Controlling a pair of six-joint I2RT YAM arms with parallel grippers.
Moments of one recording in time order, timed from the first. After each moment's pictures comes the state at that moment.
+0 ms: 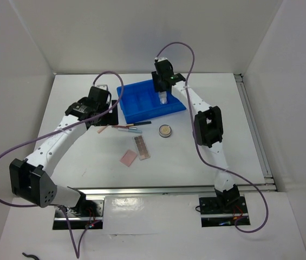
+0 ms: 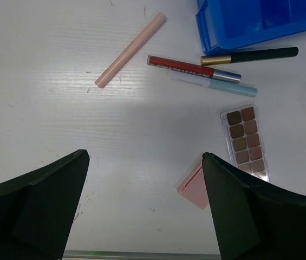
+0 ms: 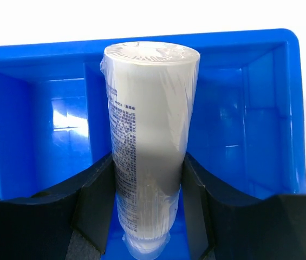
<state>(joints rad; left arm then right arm) -0.36 1.39 1.28 -0.81 -0.26 -0.37 0.46 2.43 2.32 -0.58 0.23 0.13</state>
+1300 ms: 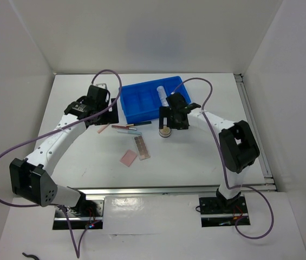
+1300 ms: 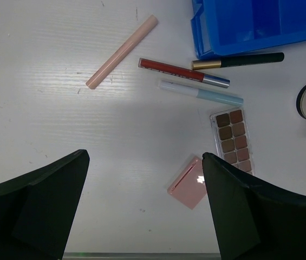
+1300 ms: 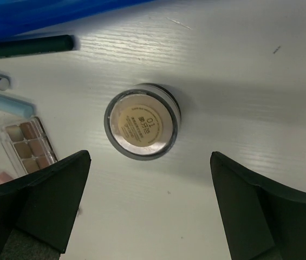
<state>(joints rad) -0.34 1.40 1.29 -0.80 -0.23 -0.40 0.51 1.79 1.27 -0.49 0.08 0.48</state>
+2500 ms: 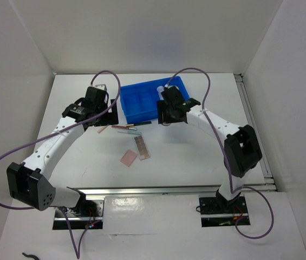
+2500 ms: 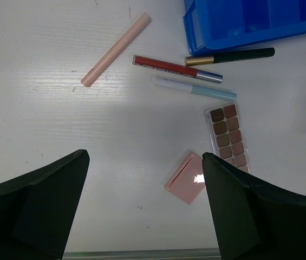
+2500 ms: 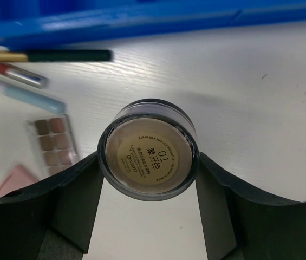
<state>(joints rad) -0.34 1.36 1.27 -0.79 -0.20 -0.40 0.59 1.76 1.37 -0.55 0.19 0.42</state>
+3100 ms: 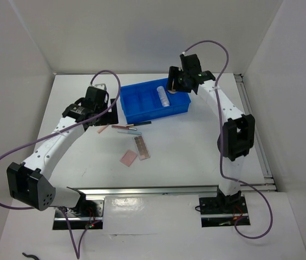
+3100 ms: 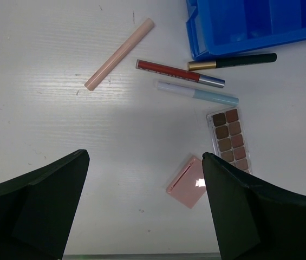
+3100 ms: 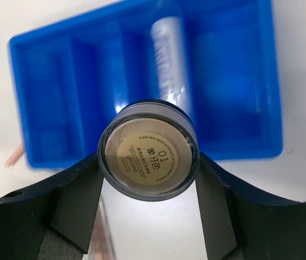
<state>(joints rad) -0.34 1.36 1.27 -0.78 -0.21 -0.40 0.34 1.92 1.84 -0.62 -0.06 0.38</state>
